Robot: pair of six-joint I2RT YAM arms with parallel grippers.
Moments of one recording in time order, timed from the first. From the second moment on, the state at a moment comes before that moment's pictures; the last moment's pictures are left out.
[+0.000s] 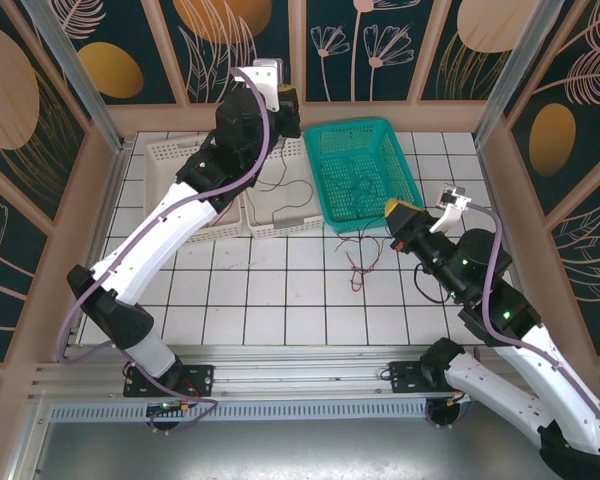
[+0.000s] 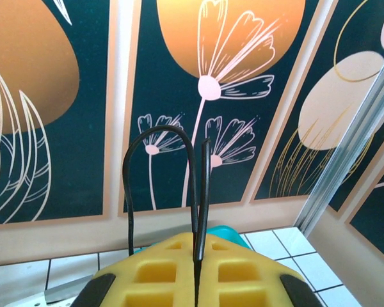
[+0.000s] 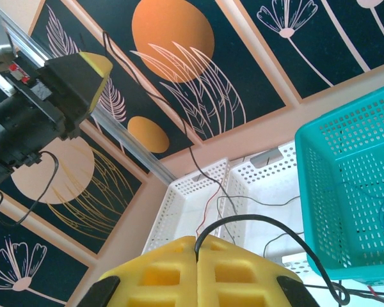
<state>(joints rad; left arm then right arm) -0.71 1.66 1.86 -0.26 -0.34 -0.27 0.69 0.61 0.91 -0.33 0.13 0.68</state>
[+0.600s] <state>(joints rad) -0.63 1.70 1.45 -0.02 -0.25 -0.41 0.69 0.59 0.91 -0.33 0.13 0.68</state>
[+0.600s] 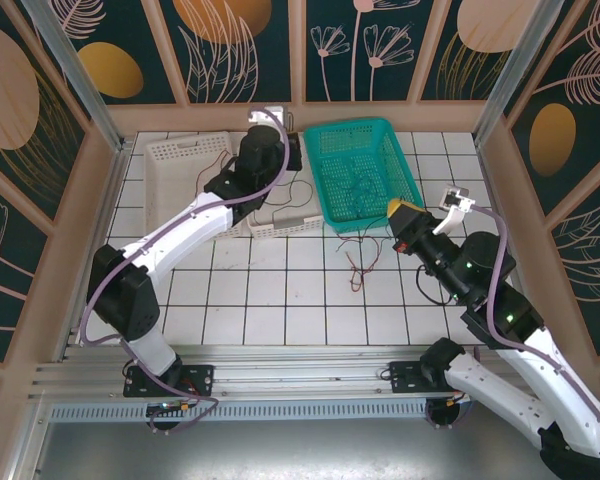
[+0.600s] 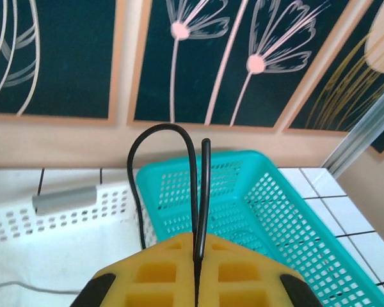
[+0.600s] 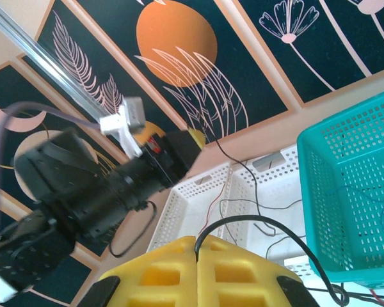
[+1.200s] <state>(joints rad) -0.60 1.91 1.29 0.11 -0.12 -0.61 0.69 0.59 0.89 -0.33 0.13 0.68</state>
